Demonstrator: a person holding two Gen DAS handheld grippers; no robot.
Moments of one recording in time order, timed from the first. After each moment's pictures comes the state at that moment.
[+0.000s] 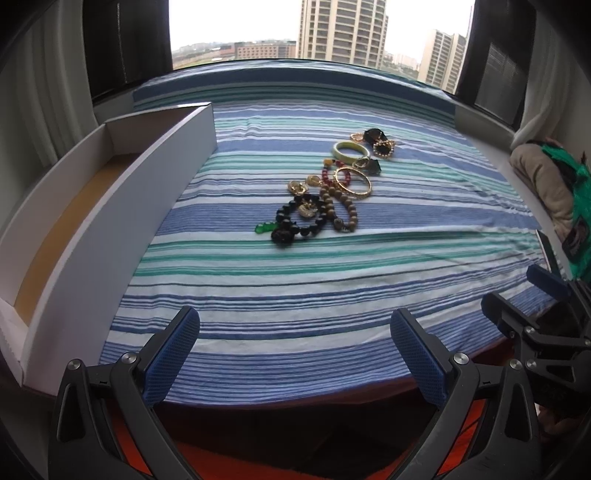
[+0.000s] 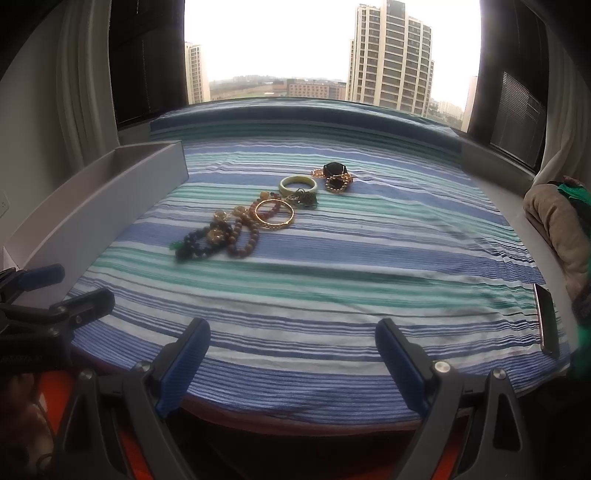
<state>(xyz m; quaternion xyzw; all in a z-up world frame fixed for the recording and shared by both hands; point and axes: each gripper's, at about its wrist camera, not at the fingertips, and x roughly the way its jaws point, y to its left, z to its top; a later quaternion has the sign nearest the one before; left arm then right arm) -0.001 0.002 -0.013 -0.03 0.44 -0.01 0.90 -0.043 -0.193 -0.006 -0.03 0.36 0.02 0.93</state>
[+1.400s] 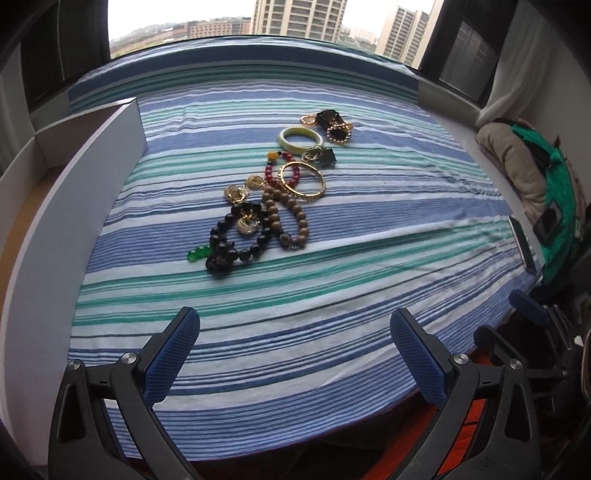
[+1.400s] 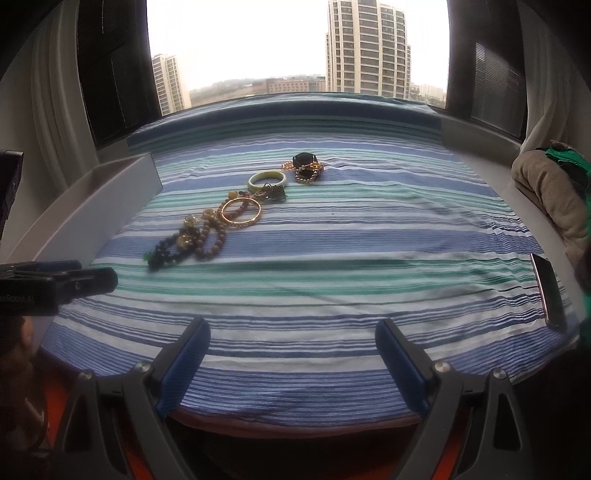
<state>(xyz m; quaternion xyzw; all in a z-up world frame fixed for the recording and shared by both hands) 0.076 -0.032 -0.022 -0.02 0.48 -0.11 0.87 -0.037 -0.236 -0.021 0.02 0.37 -0.01 0.93</state>
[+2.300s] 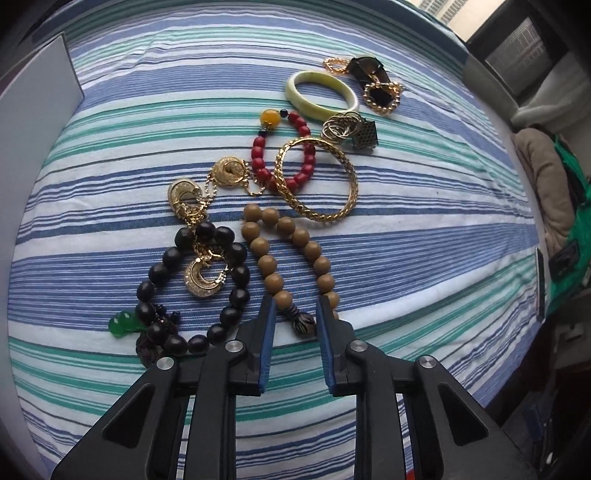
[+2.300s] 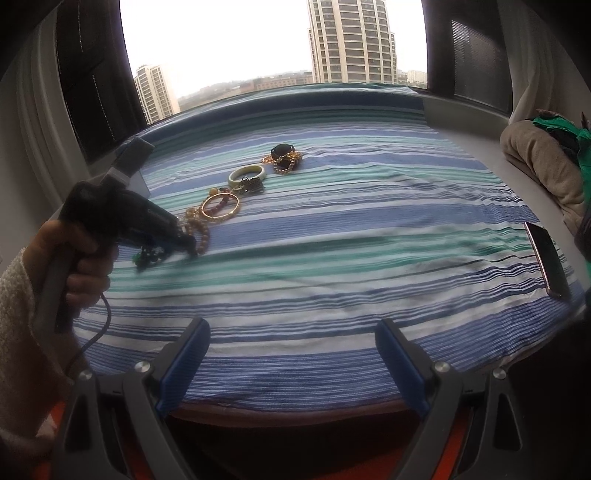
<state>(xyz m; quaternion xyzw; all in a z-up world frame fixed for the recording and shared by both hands) 0.208 -0.042 -0.092 -0.09 0.60 -0.10 0.79 -0.051 -0.267 -0.035 0.06 0.37 -0.02 0.93</state>
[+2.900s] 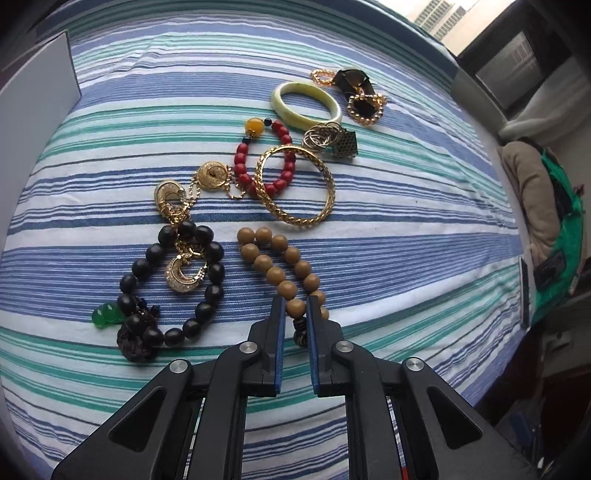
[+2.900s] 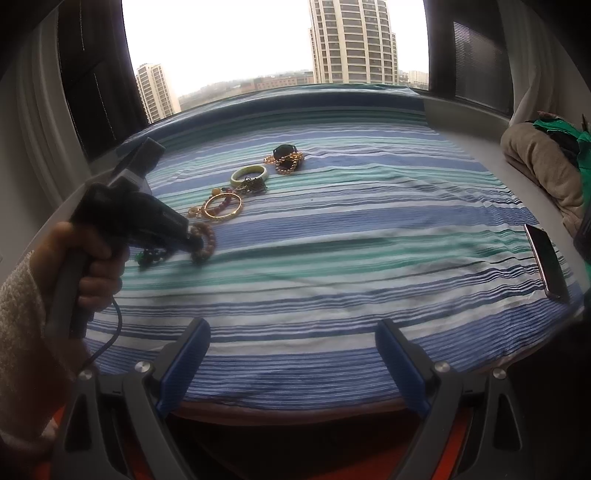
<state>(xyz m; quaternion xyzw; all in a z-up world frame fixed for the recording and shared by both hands) 0.194 -0.041 -0.075 -0.13 0.57 -0.12 0.80 -0.052 -0.262 -0.034 0.06 0.37 -0.02 0.93</state>
